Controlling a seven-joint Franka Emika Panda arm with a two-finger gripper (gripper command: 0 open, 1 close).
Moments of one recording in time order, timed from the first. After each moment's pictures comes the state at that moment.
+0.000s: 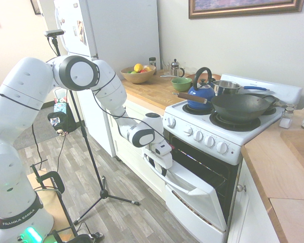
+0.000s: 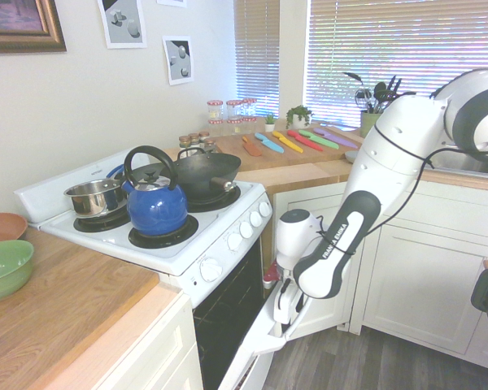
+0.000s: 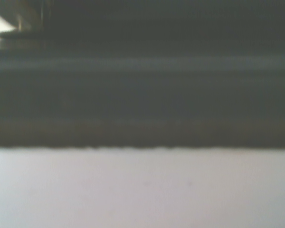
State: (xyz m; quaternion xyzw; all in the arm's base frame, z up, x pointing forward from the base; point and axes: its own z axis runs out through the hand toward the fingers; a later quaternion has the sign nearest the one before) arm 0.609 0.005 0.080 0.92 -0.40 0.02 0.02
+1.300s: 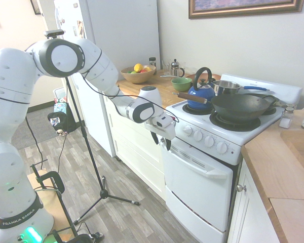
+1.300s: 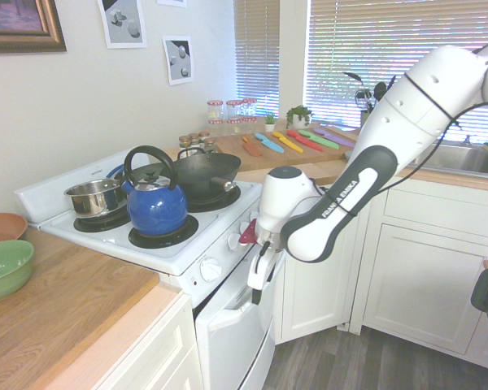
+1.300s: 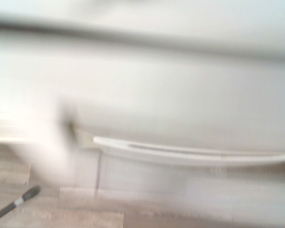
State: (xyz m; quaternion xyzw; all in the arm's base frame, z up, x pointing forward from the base) arm 0.604 0.039 0.204 0.92 -0.37 0.10 -0.02
